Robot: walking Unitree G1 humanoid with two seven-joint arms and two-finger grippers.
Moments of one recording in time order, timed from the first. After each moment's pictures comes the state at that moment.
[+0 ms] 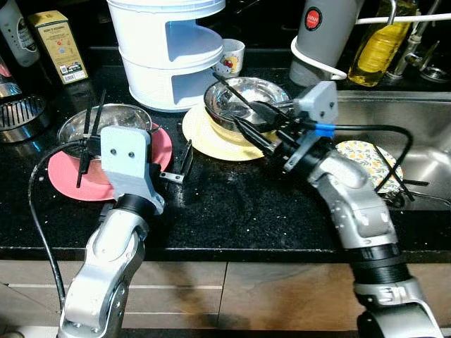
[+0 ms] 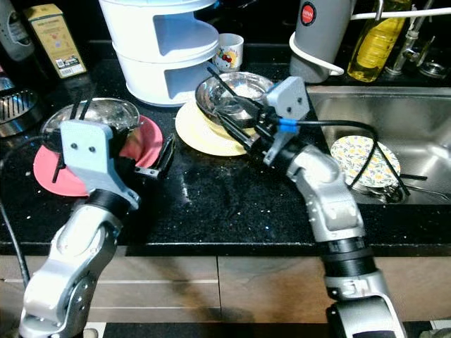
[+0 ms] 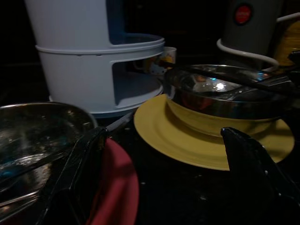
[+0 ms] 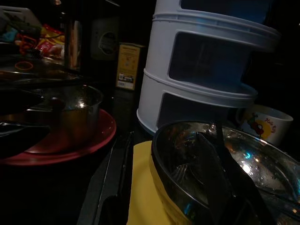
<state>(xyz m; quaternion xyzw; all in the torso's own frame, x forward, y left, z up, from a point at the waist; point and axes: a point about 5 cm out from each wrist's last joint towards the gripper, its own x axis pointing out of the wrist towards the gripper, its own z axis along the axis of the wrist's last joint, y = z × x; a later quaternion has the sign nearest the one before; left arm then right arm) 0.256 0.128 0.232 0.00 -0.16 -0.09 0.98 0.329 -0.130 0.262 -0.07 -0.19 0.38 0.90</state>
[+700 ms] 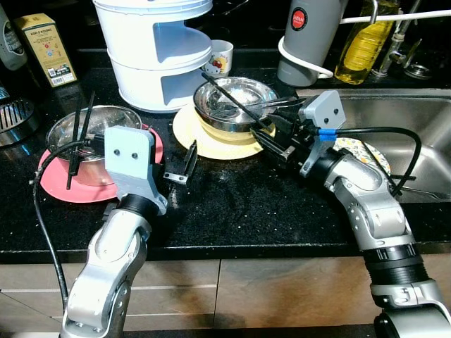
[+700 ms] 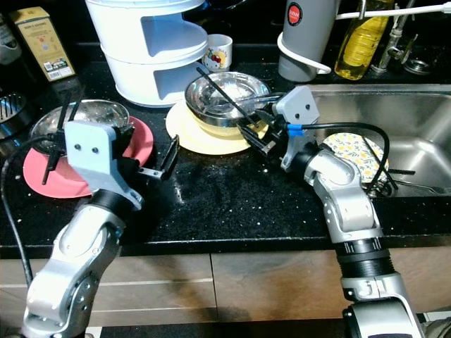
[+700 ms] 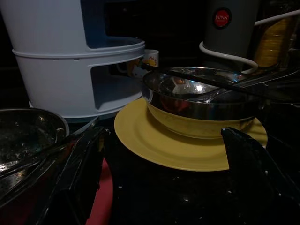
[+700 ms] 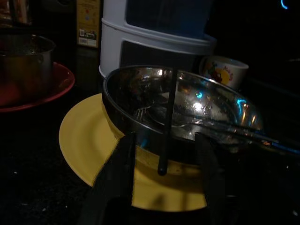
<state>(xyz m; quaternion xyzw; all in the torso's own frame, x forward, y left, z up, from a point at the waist) 0.257 0.126 0.231 -0.01 -0.16 -0.10 0.98 0.341 -0.150 0.242 -0.10 -0.12 0.32 0.93</state>
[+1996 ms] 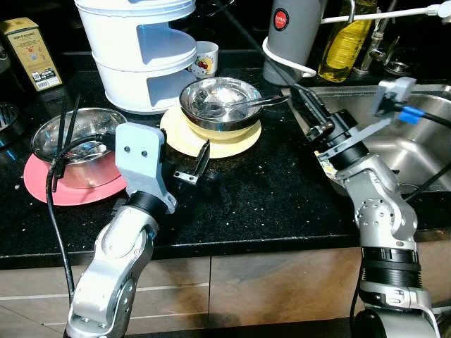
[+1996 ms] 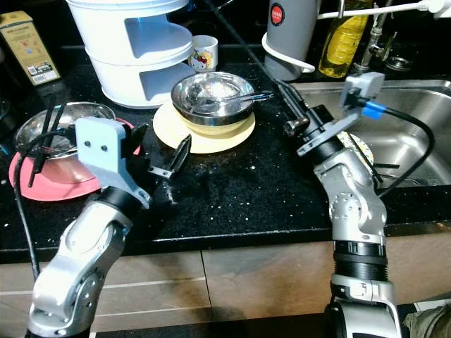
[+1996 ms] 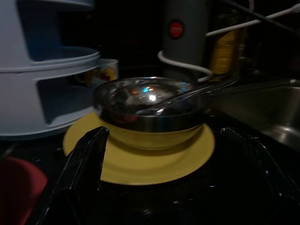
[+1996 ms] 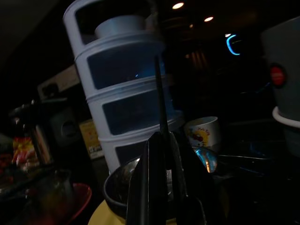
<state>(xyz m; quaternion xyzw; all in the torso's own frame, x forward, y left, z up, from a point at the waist) 0.257 0.111 0.238 -0.03 -0.17 -0.16 0.97 0.331 -0.182 0.267 0.19 -0.23 0.30 0.90</state>
